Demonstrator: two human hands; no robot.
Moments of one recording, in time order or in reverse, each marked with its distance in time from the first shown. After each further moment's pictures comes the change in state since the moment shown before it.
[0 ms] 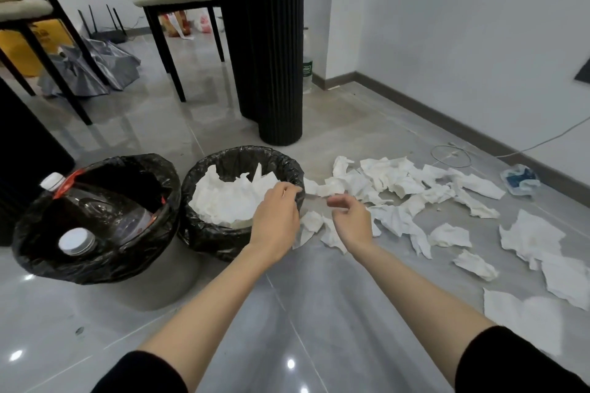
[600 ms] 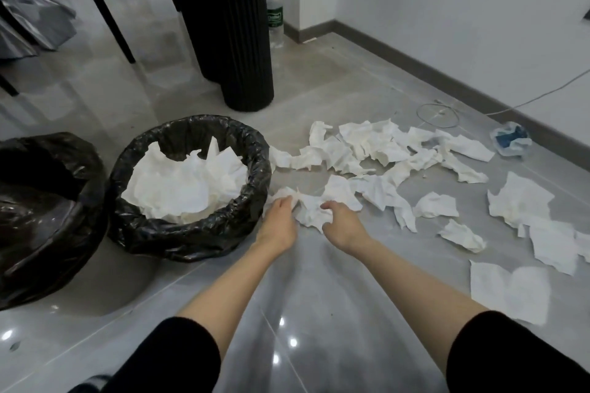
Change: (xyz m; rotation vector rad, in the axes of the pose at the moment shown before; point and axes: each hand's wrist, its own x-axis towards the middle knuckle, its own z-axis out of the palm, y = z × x) left_hand 0.023 -0.009 0.132 -0.117 -0.472 -0.198; right_hand 0.043 0.095 -0.010 -0.485 -0.349 0.103
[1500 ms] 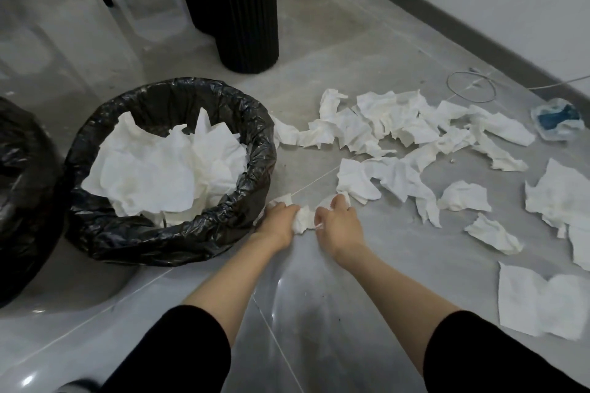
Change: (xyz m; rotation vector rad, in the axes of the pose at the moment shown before) left_hand 0.048 -0.052 0.047 0.093 -0.261 -0.073; right_hand 0.043 0.025 0.064 -0.417 0.043 -0.041
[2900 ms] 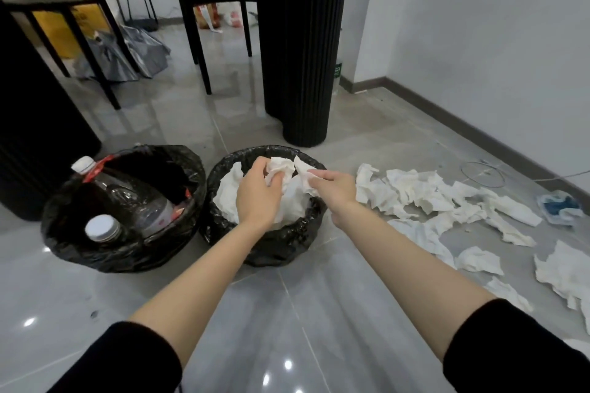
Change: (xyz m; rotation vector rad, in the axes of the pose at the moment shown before) left_hand -0.165 -0.001 -0.173 -0.542 1.002 0.038; right_hand -0.051 -0.167 -0.161 1.152 0.136 0.008
